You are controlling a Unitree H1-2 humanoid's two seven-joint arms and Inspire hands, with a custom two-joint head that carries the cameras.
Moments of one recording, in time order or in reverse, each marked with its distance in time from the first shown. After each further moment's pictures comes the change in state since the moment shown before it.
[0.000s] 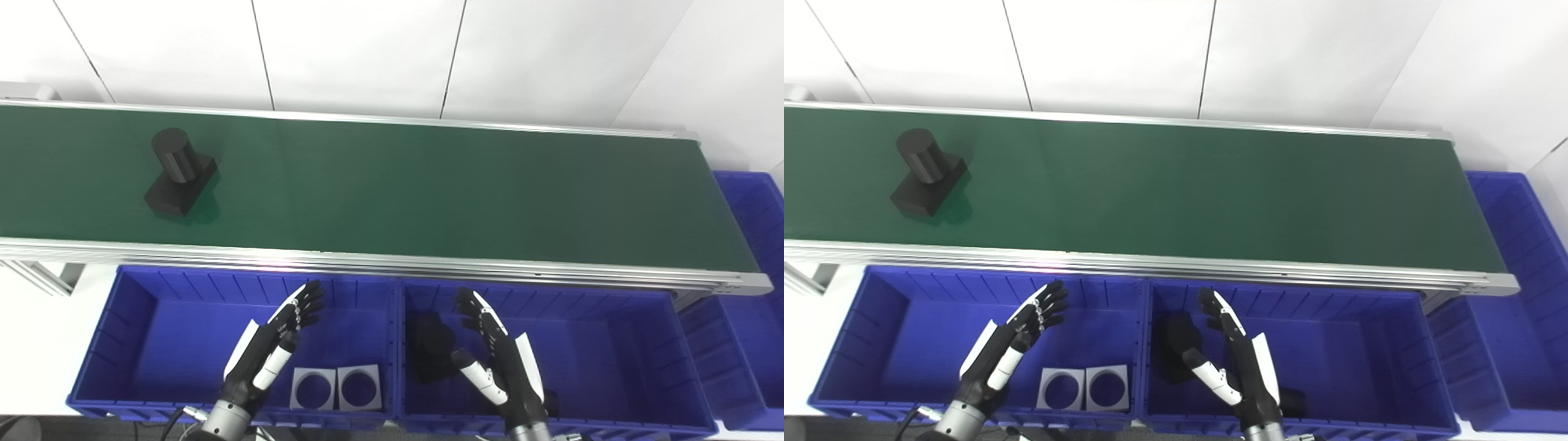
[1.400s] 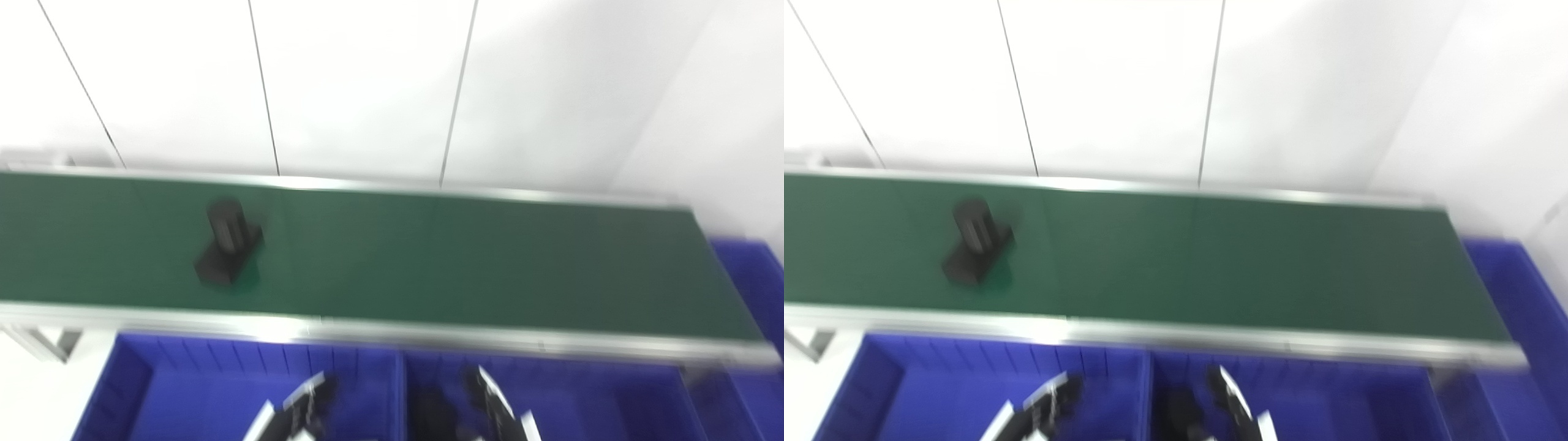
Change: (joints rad) left arm -0.068 0.021 -0.127 0.144 0.064 -0.001 0.135; right arm -0.054 -0.110 0.157 0.077 0.069 -0.001 -0.205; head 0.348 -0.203
